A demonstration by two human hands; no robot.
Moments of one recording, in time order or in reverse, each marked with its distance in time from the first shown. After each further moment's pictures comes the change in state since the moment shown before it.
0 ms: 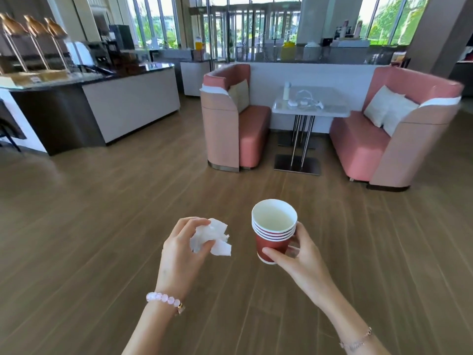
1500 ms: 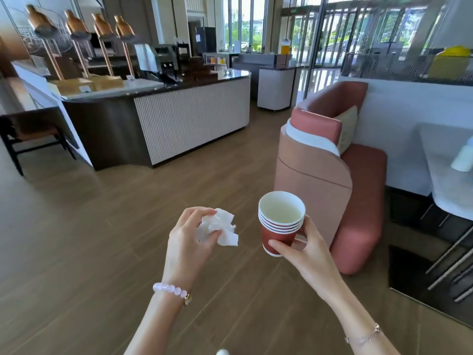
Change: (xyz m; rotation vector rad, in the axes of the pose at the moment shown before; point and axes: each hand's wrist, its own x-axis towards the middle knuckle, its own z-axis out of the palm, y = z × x) left_hand 0.985 -0.453 0.175 0.094 0.297 -0.147; right_hand 1.132 0.034 0.328 0.022 -0.307 -0.170
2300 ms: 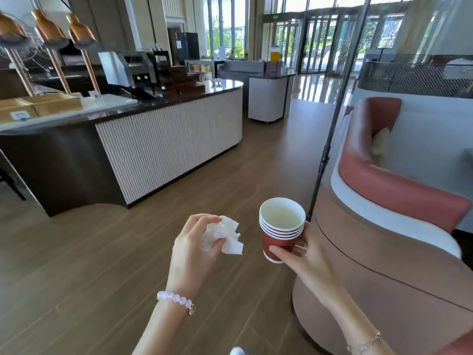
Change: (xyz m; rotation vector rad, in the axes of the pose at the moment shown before) left_hand 0.512 -0.232 0.152 0.027 -0.076 0.075; right_hand 0.546 0.078 0.130 0.036 0.094 0.039
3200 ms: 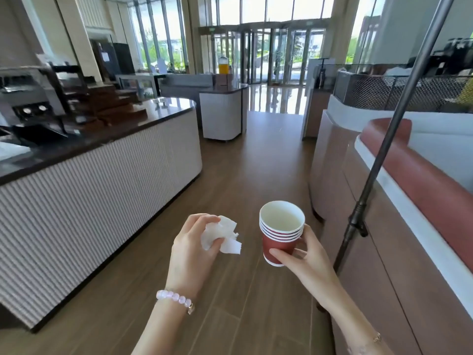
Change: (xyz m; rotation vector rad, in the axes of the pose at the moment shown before) left_hand 0.589 -0.232 0.230 -0.111 -0.188 0.152; right_hand 0.601 0.082 0.087 0.002 0.221 0.034
